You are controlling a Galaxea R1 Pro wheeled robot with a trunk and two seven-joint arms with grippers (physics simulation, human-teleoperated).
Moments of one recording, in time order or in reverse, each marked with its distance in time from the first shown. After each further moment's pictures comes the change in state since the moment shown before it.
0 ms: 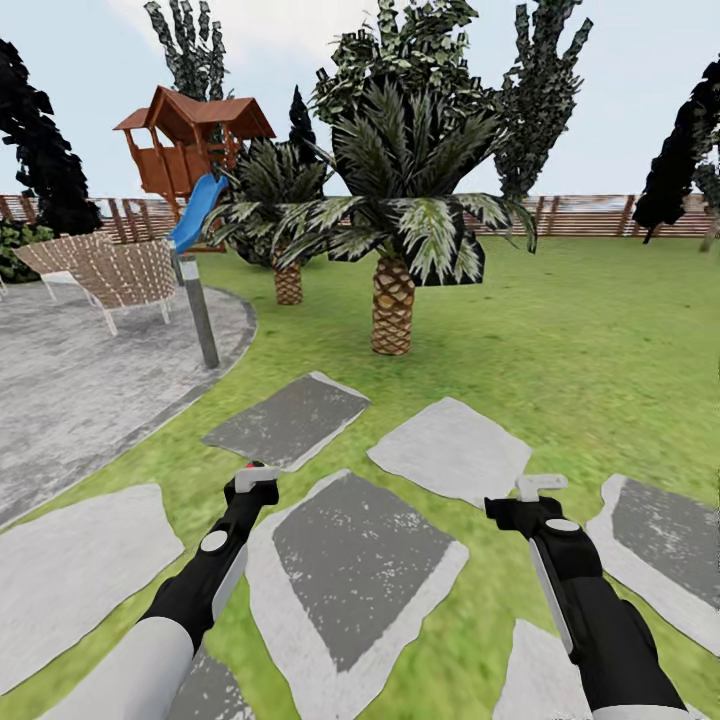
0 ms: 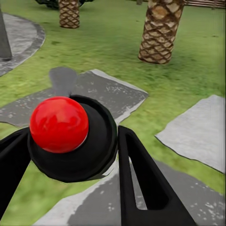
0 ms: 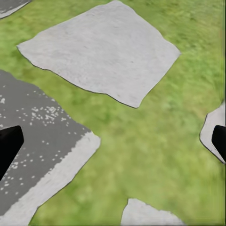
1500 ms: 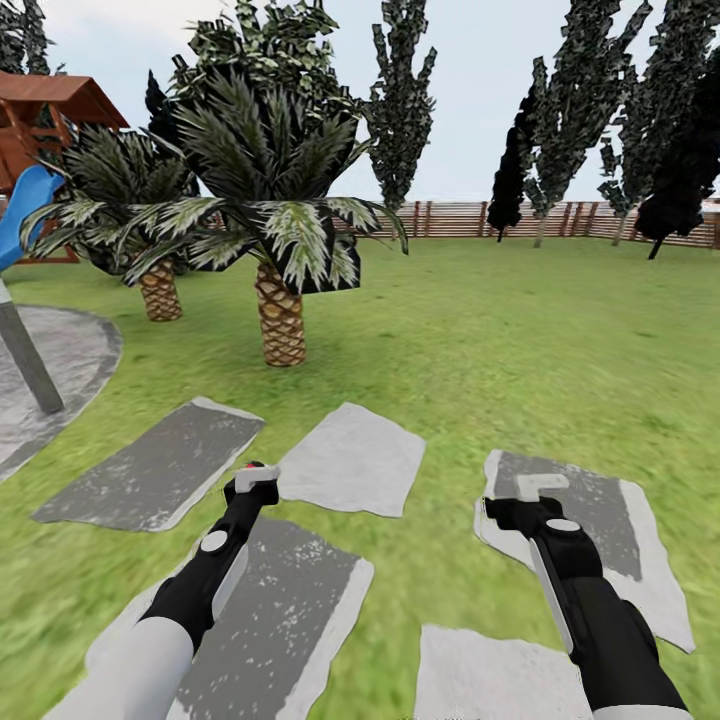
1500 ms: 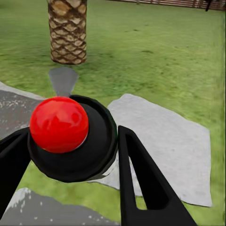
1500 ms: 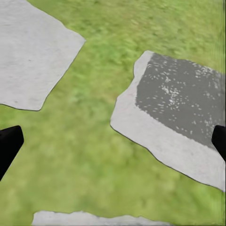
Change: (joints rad) left arm 0.000 0.000 0.000 0.001 0.002 0.000 0.000; right arm 0.000 -0.002 0.000 0.000 0.000 0.000 0.000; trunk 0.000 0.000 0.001
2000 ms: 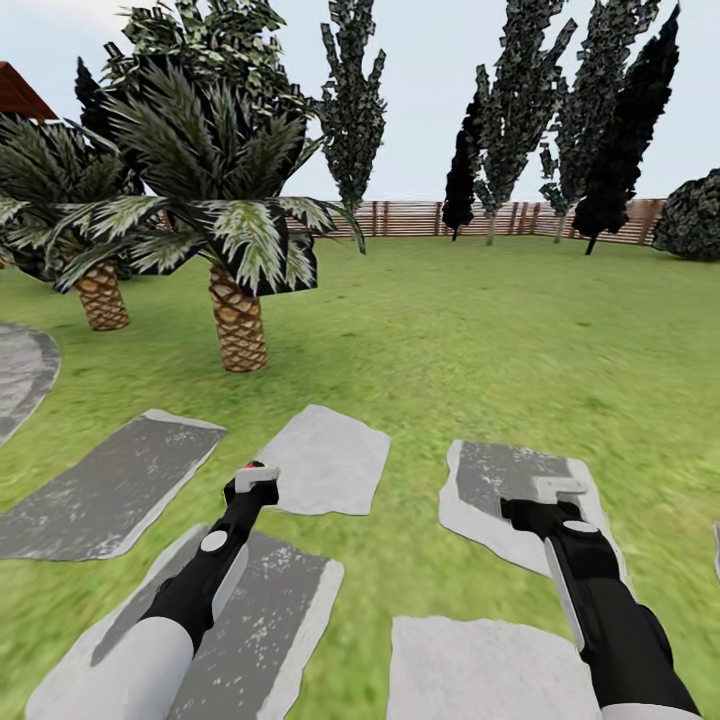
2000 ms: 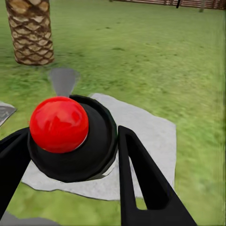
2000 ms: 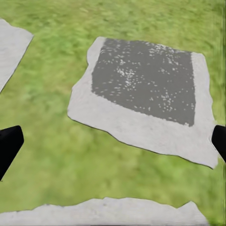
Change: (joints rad) left arm 0.000 0.000 0.000 -0.001 0.000 0.000 0.000; right arm 0.000 0.000 -0.081 0.001 0.000 0.000 0.000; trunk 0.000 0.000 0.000
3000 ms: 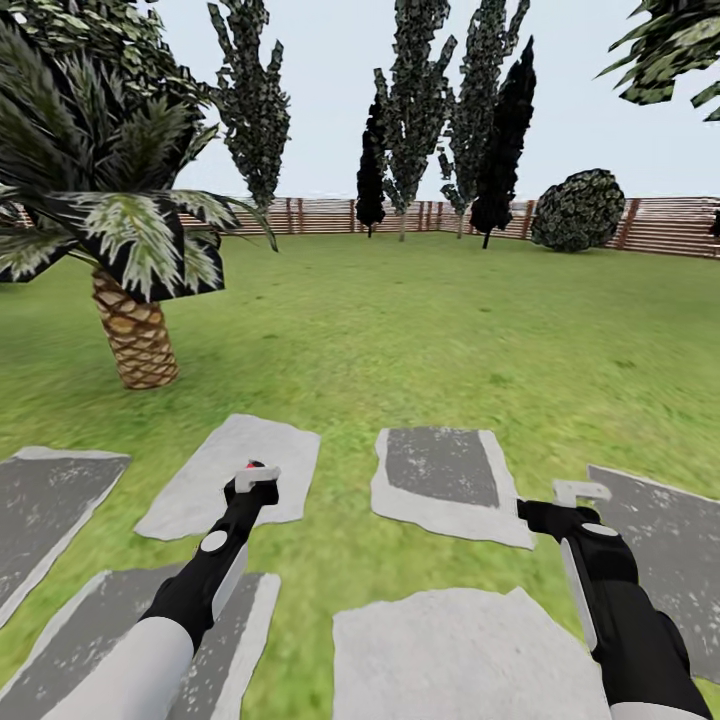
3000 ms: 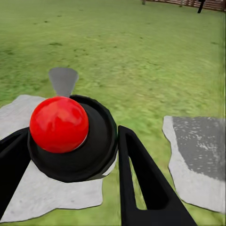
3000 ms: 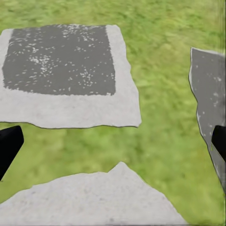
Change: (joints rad) left arm 0.000 0.000 0.000 0.001 0.000 0.000 0.000; right arm 0.000 0.000 -0.085 -0.002 0.001 -0.001 0.002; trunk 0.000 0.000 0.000
